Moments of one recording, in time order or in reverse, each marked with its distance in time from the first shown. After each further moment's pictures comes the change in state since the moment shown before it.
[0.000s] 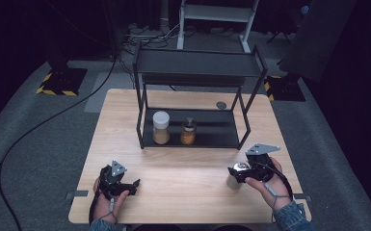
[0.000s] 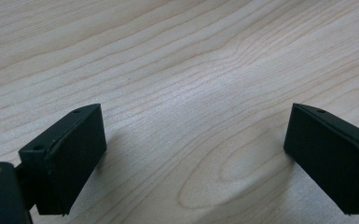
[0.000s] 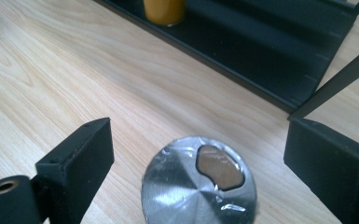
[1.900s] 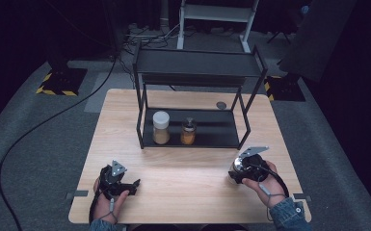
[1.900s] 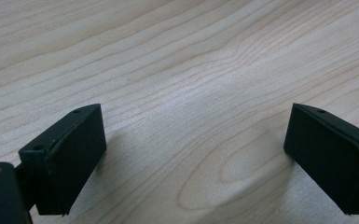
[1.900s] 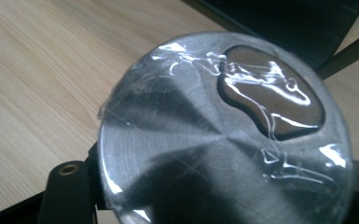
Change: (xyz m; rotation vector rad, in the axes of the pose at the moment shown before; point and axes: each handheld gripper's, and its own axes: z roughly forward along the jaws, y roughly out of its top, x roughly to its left) left arm 0.000 0.001 0.000 0.003 -0.001 0.001; right arm -0.002 0.024 0.020 0.165 -0.009 -0.028
